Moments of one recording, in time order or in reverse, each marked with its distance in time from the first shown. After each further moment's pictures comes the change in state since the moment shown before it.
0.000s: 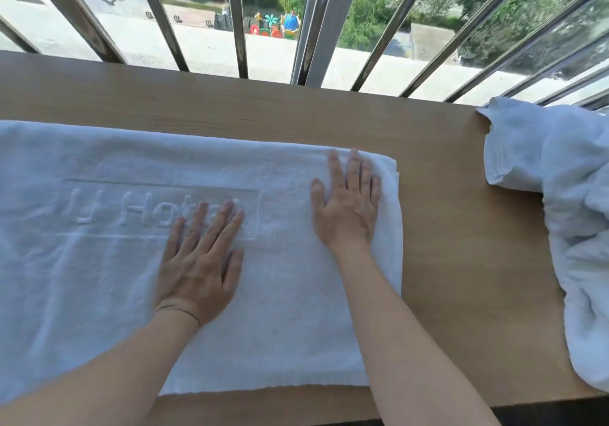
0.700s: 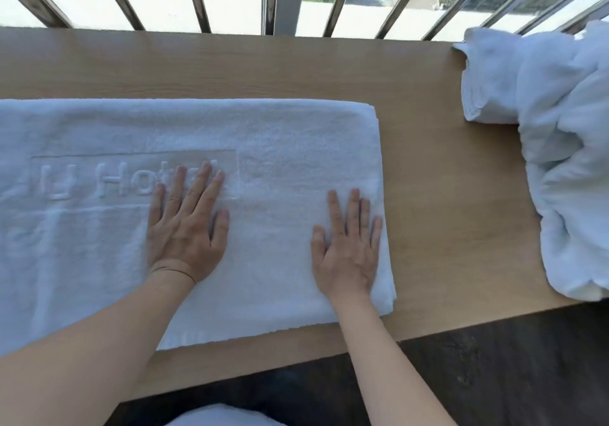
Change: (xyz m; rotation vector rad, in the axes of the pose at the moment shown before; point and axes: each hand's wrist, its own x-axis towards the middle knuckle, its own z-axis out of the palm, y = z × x) left_hand 0.000 -0.007 0.009 -0.036 0.005 -0.010; right_hand -0.151 0.032 0.021 -0.004 -0.047 0.121
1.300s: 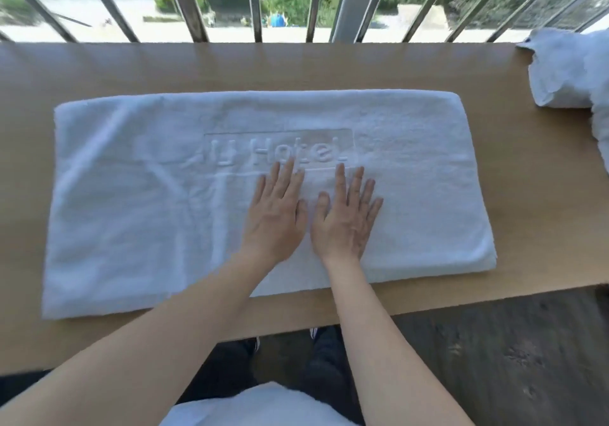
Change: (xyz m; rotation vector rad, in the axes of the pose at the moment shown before) left_hand -0.049 -0.068 -0.039 -0.260 -0.088 0.143; right_hand -0.055 -0.196 0.029 0.242 0.100 0.112
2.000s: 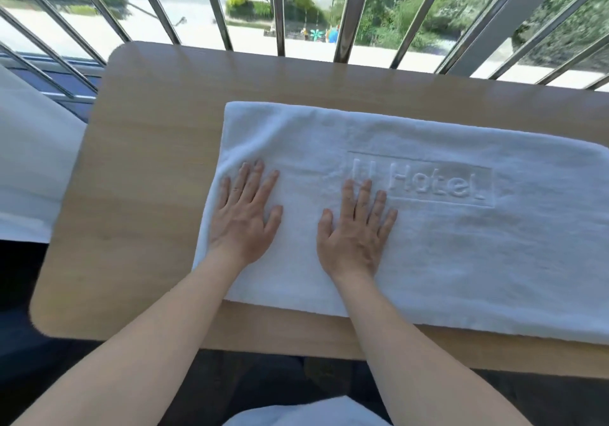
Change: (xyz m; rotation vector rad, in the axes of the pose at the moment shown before) left_hand -0.070 -0.233 -0.115 0.259 0.038 -0.246; right_hand -0.053 -0.174 0.085 -0.201 -0.088 -0.190
